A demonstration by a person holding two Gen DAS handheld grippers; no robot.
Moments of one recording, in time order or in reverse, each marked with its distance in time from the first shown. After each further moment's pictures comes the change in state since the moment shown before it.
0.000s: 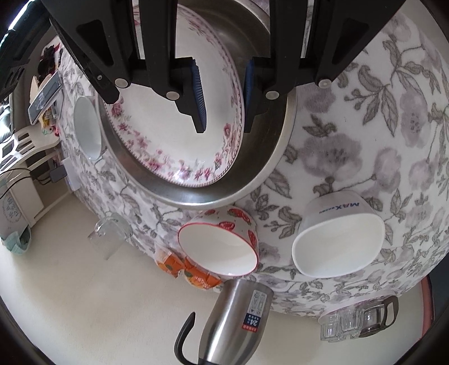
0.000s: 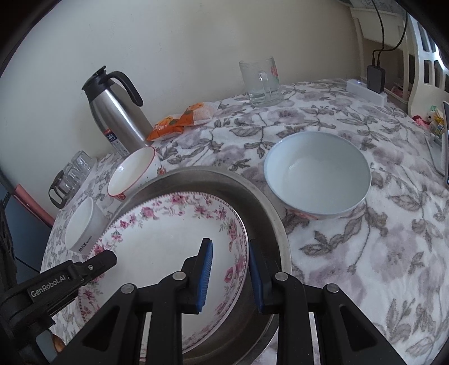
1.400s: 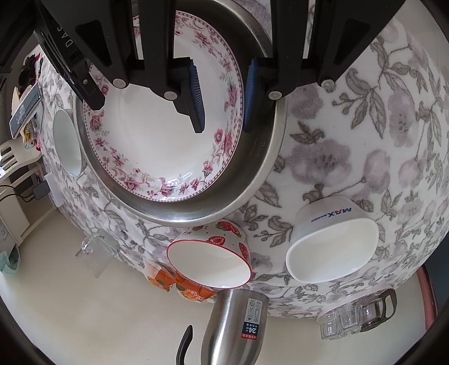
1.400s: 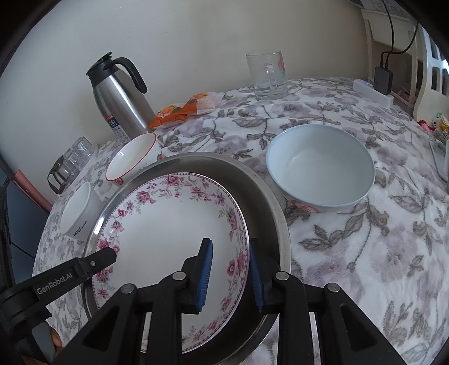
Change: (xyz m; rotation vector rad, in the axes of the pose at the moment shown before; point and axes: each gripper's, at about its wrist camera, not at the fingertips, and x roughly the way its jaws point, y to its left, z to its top) left arm 0.006 -0.004 -0.006 0.048 0.029 0.096; right arm 0.002 0.000 -0.006 -0.042 0.017 -0.002
